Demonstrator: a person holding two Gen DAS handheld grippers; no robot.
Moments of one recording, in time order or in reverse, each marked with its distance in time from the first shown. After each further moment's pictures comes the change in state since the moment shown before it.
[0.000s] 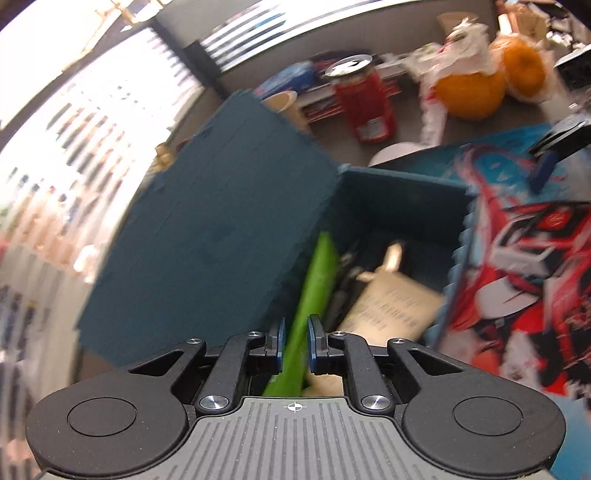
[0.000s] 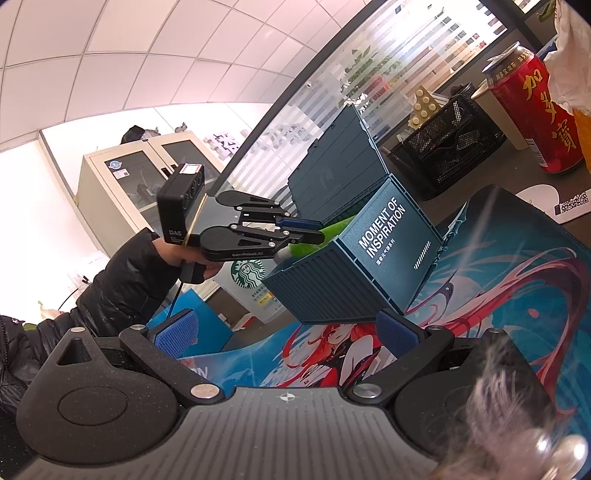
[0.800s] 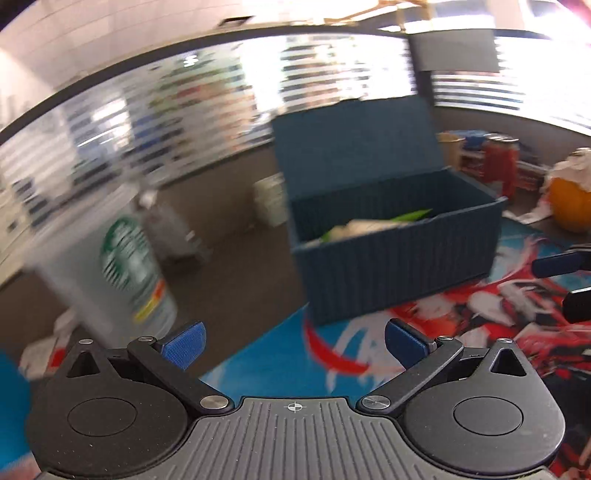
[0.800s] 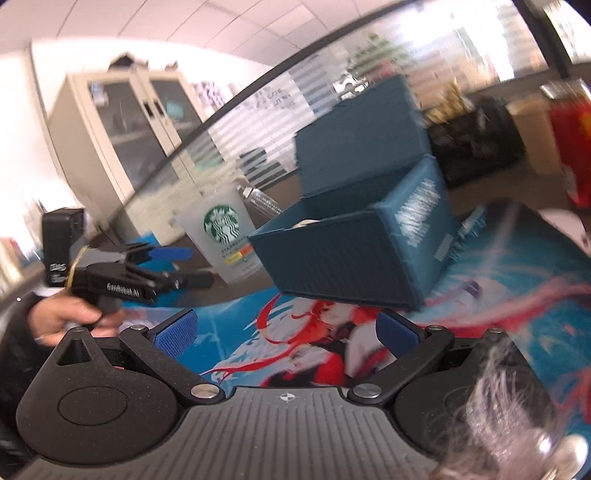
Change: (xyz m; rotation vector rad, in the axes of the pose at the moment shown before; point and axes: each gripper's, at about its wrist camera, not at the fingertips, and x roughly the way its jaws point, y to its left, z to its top) left arm -0.091 -0.098 -0.124 -0.803 -0.067 0.398; right arm 0.066 0.064 -0.023 -0.247 0.127 -0.211
